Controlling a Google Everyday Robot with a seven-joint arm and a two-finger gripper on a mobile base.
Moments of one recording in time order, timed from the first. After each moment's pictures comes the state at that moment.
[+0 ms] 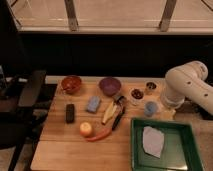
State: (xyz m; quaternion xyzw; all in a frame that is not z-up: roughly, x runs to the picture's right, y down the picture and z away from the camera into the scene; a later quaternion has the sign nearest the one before) arm 0.285 0.105 0.684 -0.28 0.02 0.02 0.96
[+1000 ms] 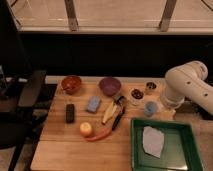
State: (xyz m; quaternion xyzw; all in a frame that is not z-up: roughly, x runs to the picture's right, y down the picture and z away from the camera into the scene) arm 0.283 0.105 0.683 -0.28 0.02 0.01 0.96
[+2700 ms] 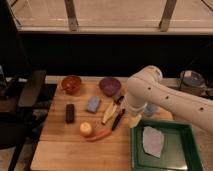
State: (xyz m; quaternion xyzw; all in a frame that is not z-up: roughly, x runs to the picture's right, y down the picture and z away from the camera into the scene) arm 0.100 0.138 0.692 -0.30 -0.13 -0.15 0.93
